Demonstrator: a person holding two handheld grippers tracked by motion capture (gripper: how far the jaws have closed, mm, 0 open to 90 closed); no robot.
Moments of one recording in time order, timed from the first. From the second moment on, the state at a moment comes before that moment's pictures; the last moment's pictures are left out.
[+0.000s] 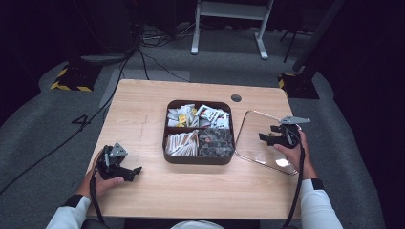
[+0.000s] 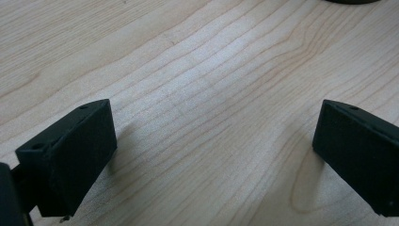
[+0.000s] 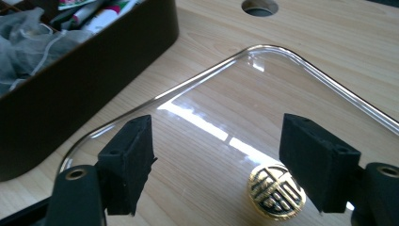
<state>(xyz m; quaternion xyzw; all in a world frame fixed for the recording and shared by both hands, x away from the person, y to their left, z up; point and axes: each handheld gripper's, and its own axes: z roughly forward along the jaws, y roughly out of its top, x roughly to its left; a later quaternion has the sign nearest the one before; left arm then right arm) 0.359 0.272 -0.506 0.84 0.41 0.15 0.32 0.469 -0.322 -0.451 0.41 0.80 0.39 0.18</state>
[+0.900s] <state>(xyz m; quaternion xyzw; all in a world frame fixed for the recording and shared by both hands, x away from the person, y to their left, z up) 0.359 0.272 -0.506 0.84 0.41 0.15 0.32 0.480 -0.238 -0.404 0.32 0.84 0.40 0.18</state>
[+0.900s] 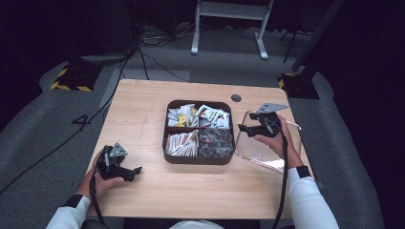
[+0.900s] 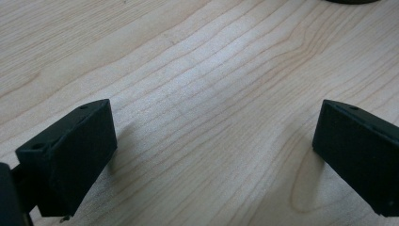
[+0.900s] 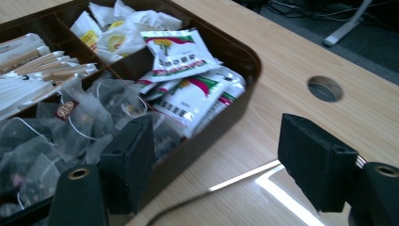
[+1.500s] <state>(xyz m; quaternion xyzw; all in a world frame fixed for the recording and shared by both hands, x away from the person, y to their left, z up) 0.358 0.272 -0.506 0.84 0.41 0.15 0.32 0.512 -0.145 -0.409 0.27 0.87 0.37 0.16</state>
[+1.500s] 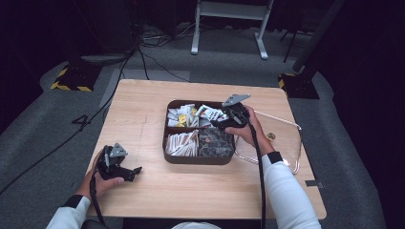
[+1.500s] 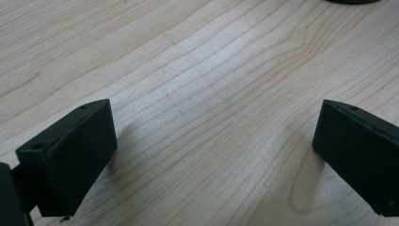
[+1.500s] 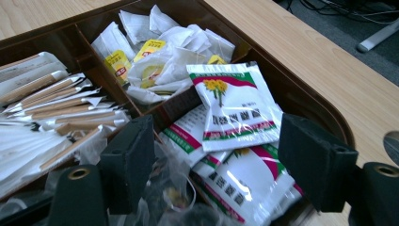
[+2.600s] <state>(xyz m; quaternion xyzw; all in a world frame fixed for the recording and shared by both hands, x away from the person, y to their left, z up) 0.359 0.272 -0.506 0.84 0.41 0.15 0.32 0.558 -0.098 -0.443 0.28 0.90 0.30 0.17</state>
